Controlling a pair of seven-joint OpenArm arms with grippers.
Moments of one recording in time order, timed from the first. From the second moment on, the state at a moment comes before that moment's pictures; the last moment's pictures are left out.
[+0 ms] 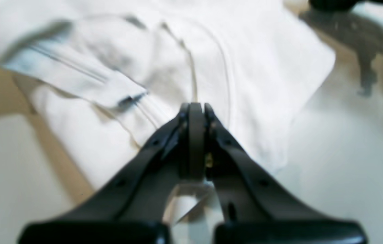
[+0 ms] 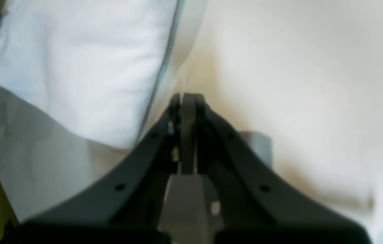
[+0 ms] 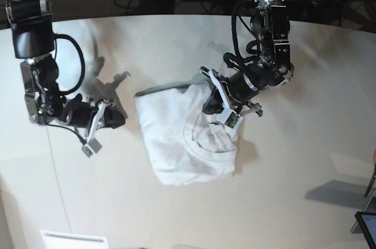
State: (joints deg) left arm 3.5 -3.1 -4.7 96.8 -11.2 -40.1 44.2; right arm 16.7 19.8 -9.5 62.8 44.4 40.2 -48.6
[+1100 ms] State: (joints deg) left arm 11.9 -4.0 -10.3 103.2 -2.8 -40.3 44.0; right arm 10.4 18.9 -9.8 63.5 46.6 40.8 -43.8
